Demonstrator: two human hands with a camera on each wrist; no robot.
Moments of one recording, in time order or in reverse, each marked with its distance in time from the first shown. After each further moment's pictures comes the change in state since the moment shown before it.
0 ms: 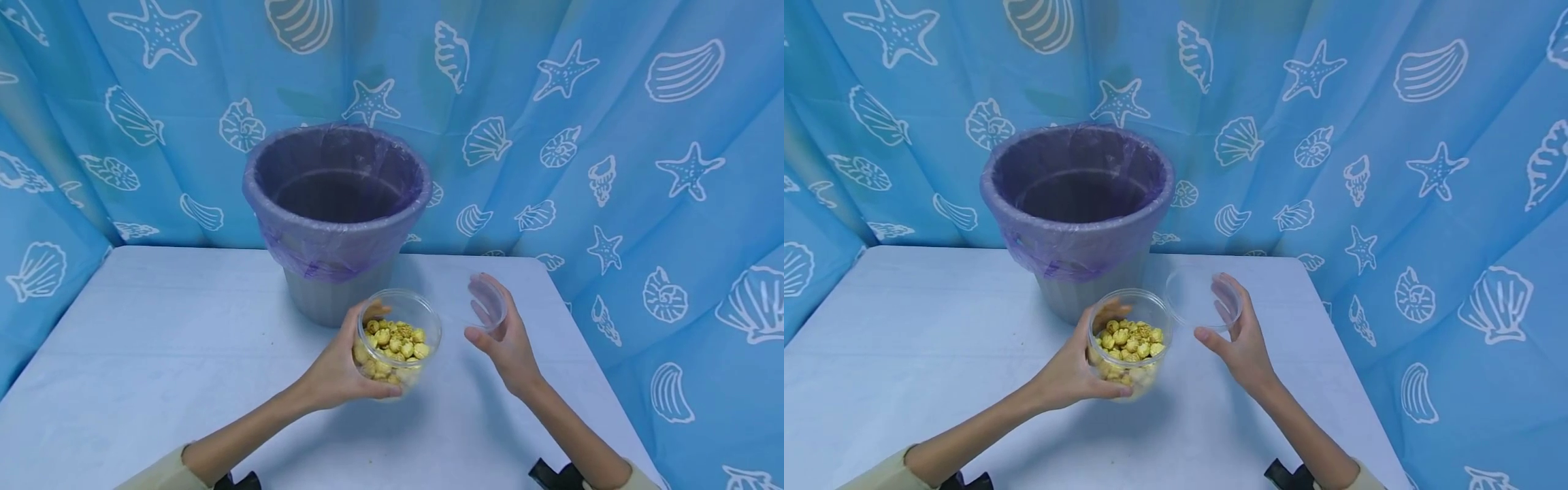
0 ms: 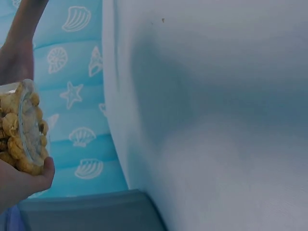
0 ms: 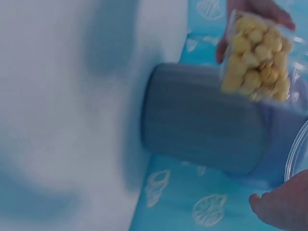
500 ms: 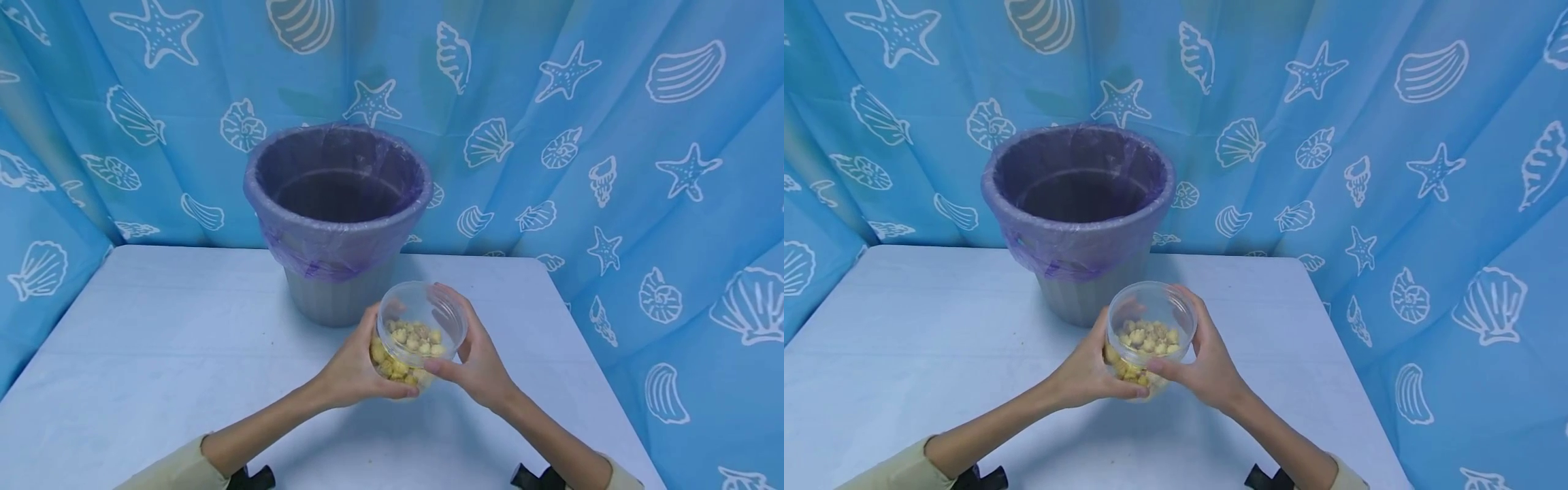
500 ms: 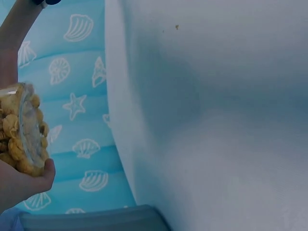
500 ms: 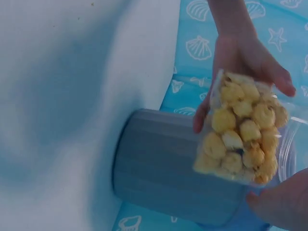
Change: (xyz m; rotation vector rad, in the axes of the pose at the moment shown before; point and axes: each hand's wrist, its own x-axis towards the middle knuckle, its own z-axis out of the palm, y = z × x) left_hand 0.011 0.008 0.013 -0.082 -0.041 -0.037; right_hand -0.003 -0.024 0.039 -0.014 -0.193 -0.018
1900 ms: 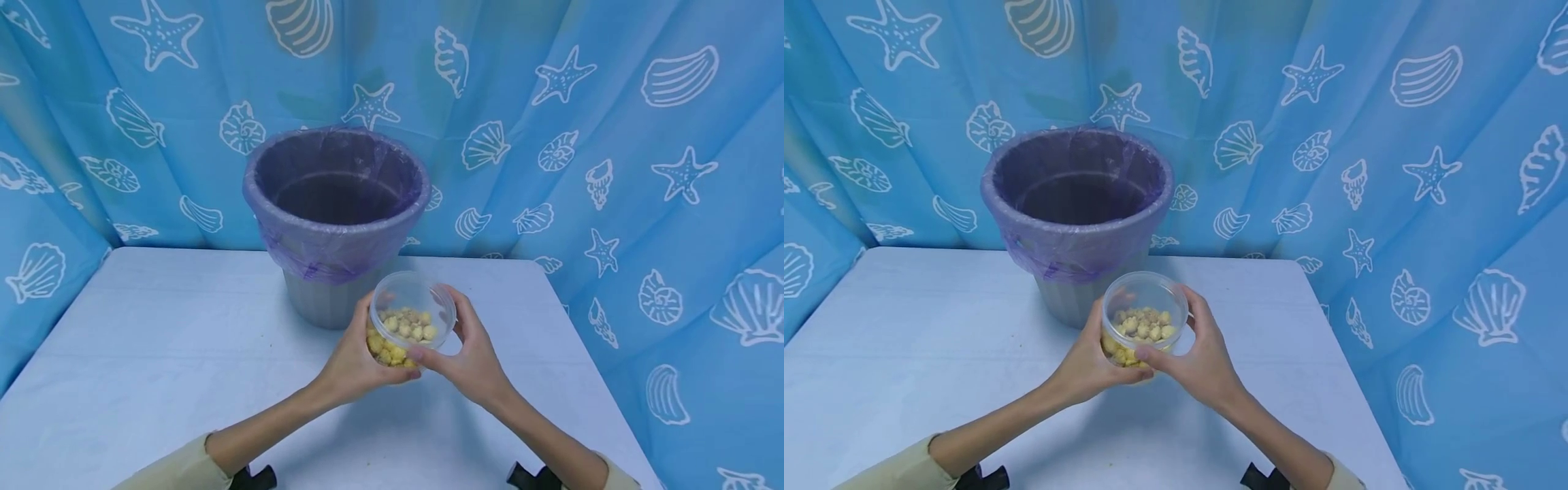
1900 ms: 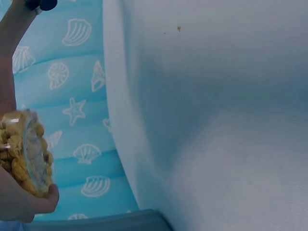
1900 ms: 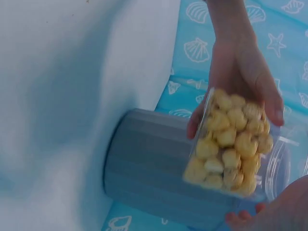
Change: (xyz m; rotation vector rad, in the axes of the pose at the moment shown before) left_hand 0.005 -0.001 0.006 0.053 0.174 -0.006; right_hand 0.003 -0.010 0.007 -0.159 0.095 0.097
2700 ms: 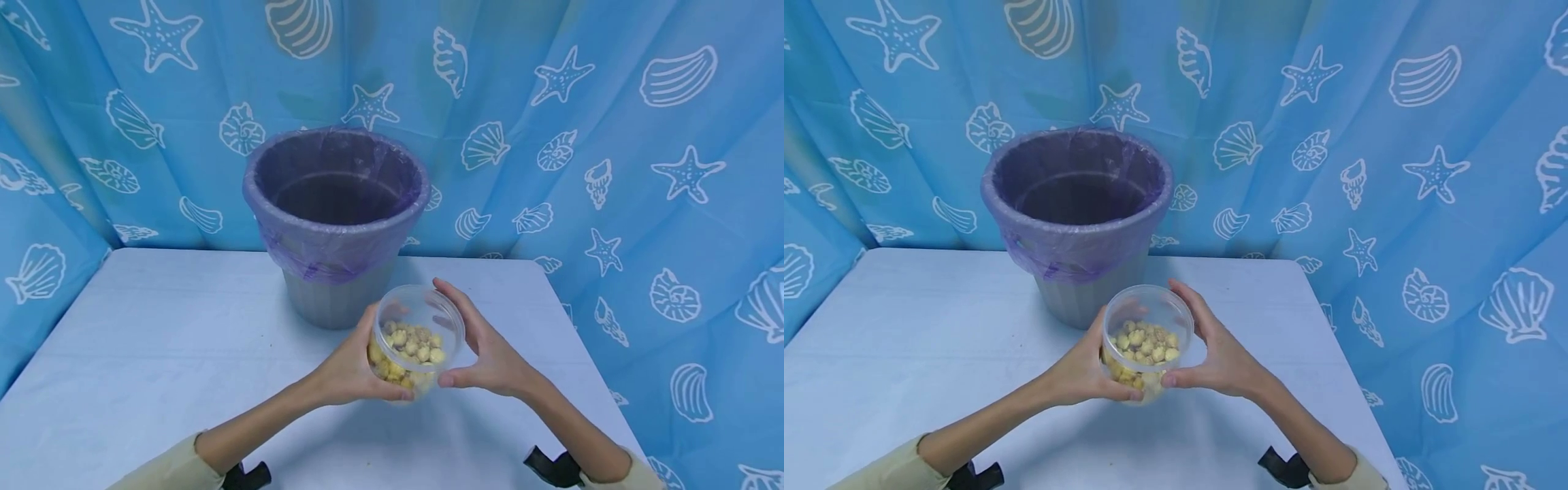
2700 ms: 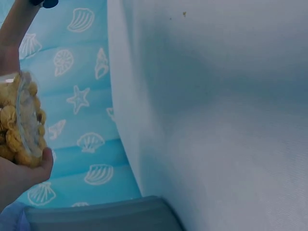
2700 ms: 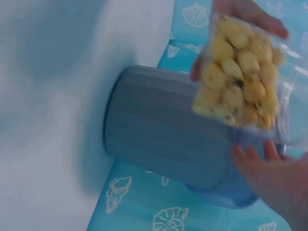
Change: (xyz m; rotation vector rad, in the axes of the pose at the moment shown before) left_hand -0.001 0.006 -0.012 -0.047 -0.235 0.020; right_hand 0.009 0.010 -0.035 0.072 -0.326 -0.102
